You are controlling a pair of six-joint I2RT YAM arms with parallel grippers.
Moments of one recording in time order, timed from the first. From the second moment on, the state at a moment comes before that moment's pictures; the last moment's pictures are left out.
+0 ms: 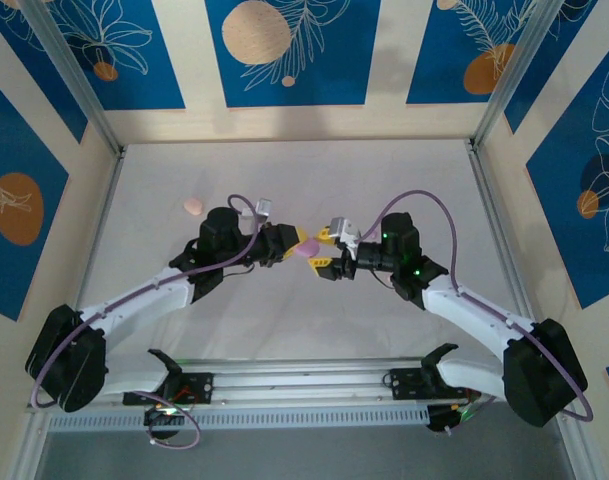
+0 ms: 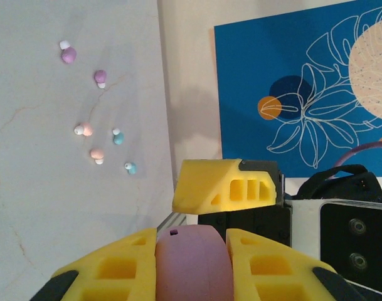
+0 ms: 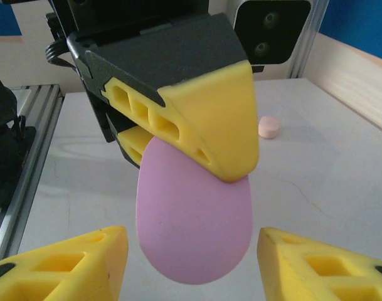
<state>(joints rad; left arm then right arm) -0.65 1.25 0.75 0.26 0.54 -1.25 0.53 1.13 0.61 0.25 -0.74 -0.26</state>
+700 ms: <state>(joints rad) -0.65 1.24 0.75 0.26 0.55 -1.25 0.52 1.18 0.67 0.23 -0.82 -0.26</state>
